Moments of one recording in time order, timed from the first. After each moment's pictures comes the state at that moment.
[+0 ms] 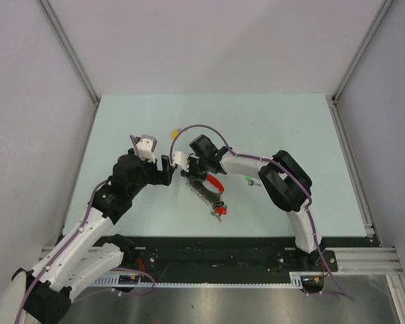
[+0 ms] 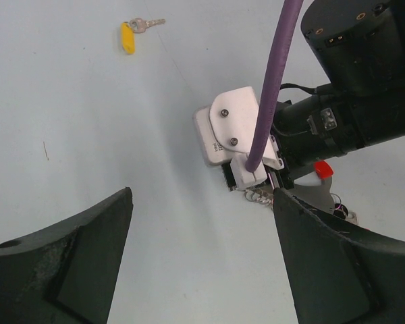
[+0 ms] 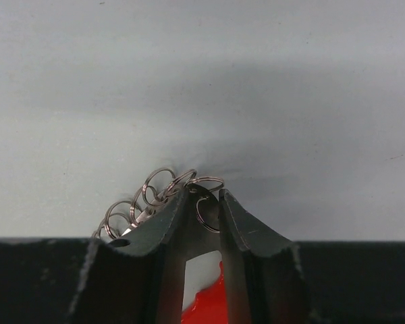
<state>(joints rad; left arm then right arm) -0.48 0.79 0.68 -0.30 -0.09 -0.18 0.82 2.12 1.48 -0.26 -0.39 -0.65</state>
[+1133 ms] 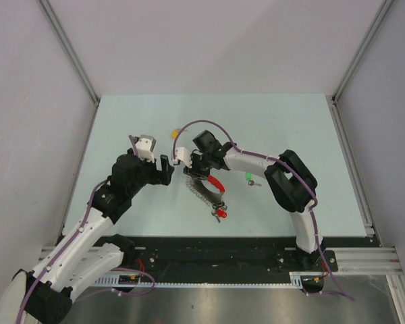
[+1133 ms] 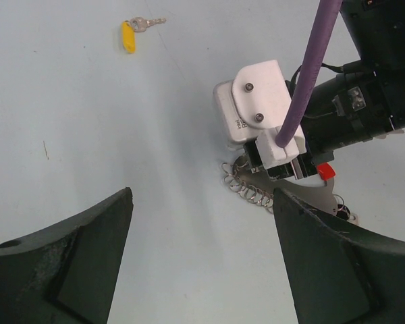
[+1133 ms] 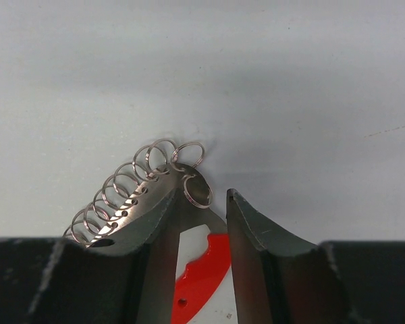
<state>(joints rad) -0.46 0.78 0.68 -0.30 -0.07 -0.18 0.80 2.07 1.49 -0.33 -0.41 -0.66</state>
